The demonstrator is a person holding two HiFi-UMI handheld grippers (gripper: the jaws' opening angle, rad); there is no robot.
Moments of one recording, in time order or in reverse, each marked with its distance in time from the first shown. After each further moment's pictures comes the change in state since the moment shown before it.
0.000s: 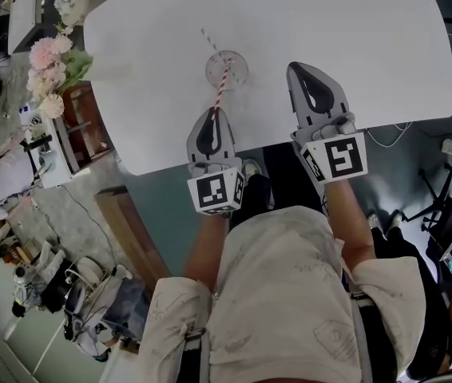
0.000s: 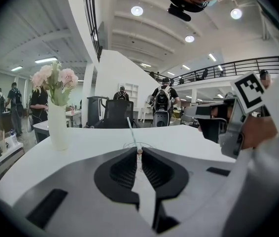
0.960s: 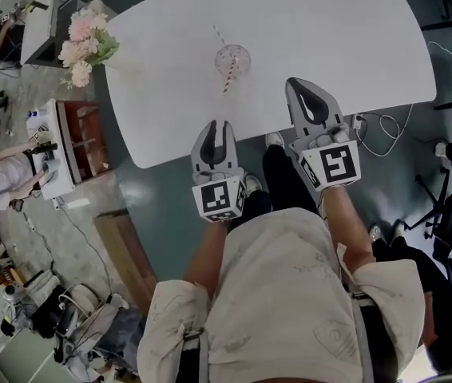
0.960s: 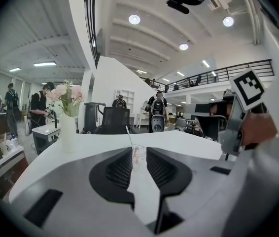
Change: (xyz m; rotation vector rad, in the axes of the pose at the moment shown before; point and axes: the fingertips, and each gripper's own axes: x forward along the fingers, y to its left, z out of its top) left arm -0.103 -0.005 0.008 0.017 -0.078 -0.052; right arm -0.084 0.075 0.040 -0.098 -0.052 -0.037
